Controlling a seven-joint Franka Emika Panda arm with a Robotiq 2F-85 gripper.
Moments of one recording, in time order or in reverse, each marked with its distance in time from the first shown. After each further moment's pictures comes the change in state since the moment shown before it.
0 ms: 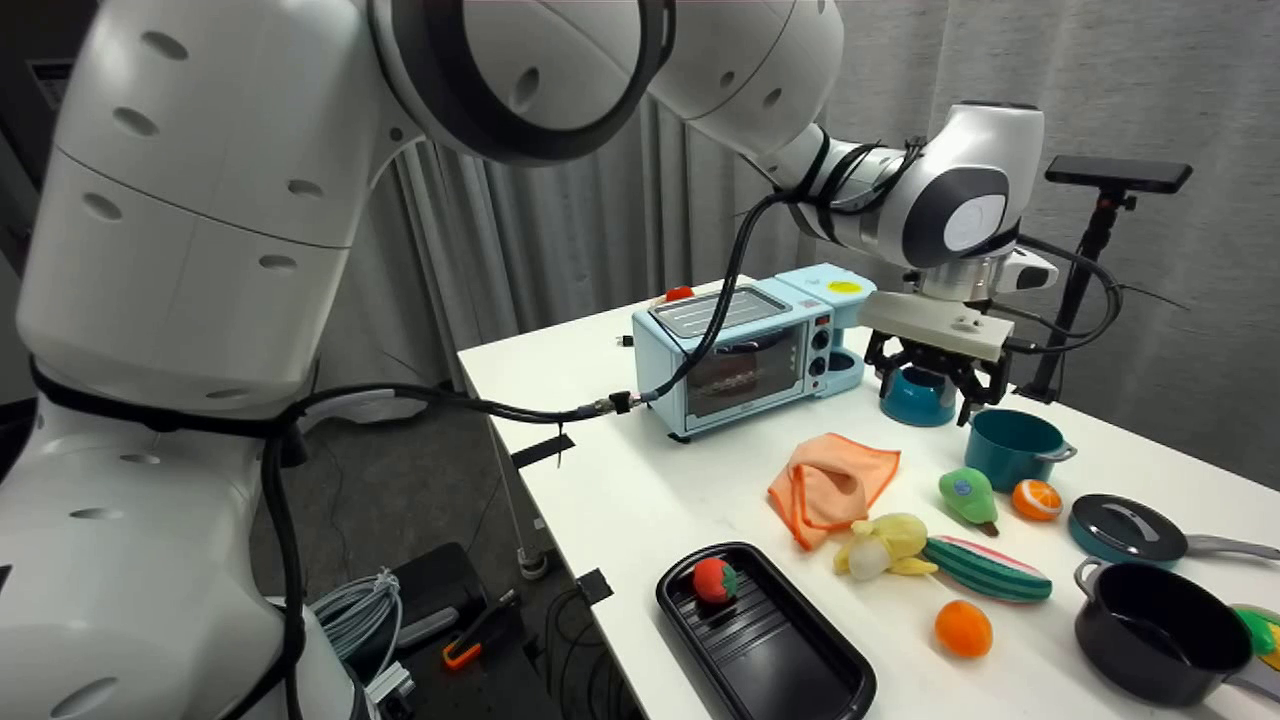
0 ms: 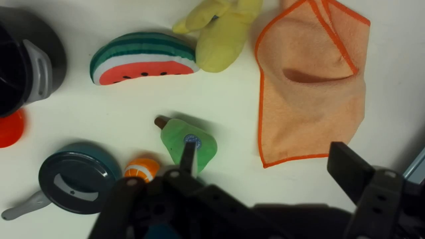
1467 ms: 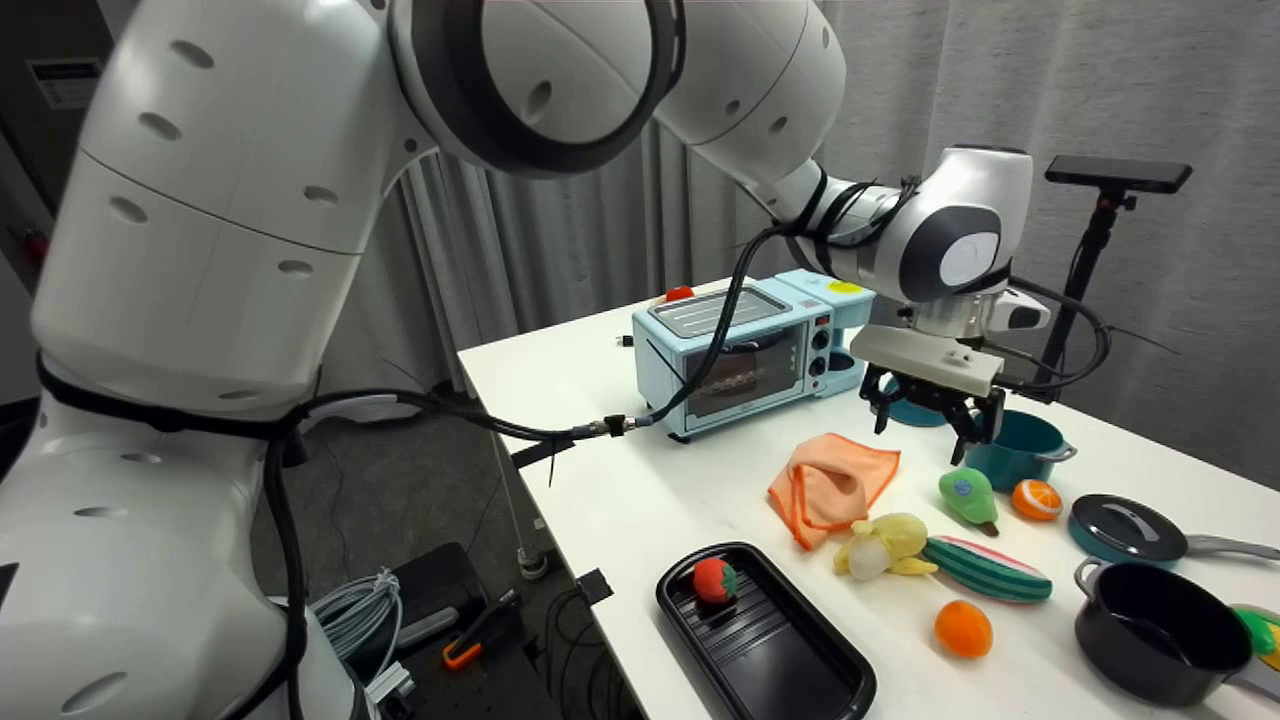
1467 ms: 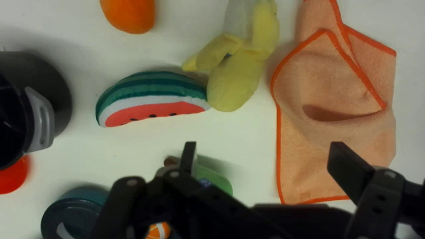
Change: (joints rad) arm 0.023 0.032 -0.040 -0.036 -0.035 0.000 0.045
